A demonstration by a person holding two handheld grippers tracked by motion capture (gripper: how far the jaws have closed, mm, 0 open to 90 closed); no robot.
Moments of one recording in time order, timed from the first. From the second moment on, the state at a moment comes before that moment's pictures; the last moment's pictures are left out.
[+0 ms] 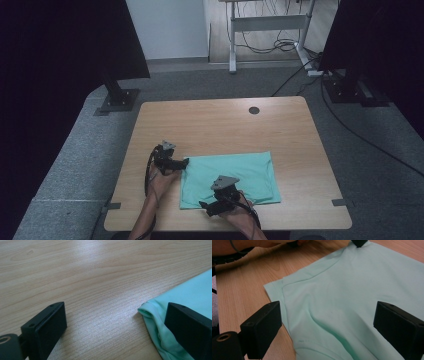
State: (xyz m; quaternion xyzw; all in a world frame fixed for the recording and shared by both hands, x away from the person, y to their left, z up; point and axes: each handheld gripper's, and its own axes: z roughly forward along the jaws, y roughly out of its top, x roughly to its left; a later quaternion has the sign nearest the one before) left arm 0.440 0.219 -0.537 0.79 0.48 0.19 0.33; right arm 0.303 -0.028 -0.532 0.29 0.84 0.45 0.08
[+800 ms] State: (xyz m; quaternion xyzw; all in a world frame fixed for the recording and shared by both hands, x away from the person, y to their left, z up) left arm 0.440 0.219 -0.537 0.79 0.48 0.19 0.33; right arm 0.299 0.012 -0.531 0.26 0.85 0.46 0.07
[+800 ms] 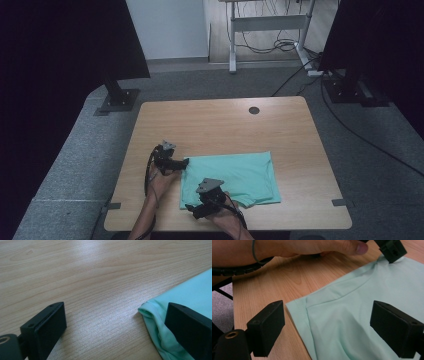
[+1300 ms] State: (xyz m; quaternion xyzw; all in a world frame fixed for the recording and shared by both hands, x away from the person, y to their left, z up) left arm 0.441 0.218 -0.538 0.80 0.47 0.19 0.33; right arm 0.292 0.036 -0.533 0.22 0.86 0.46 0.07
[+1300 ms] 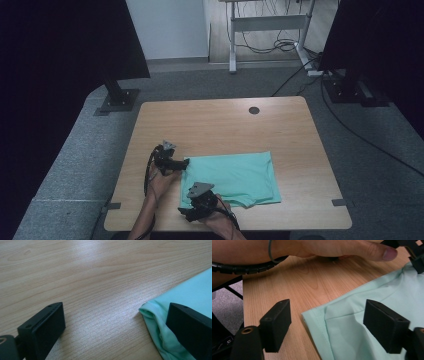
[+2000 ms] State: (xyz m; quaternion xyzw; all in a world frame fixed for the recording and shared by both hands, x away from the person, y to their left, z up) left arm 0.437 0.219 -0.537 0.80 0.46 0.19 0.34; right arm 0.292 0.046 -0.537 0.23 0.88 0.42 0.09
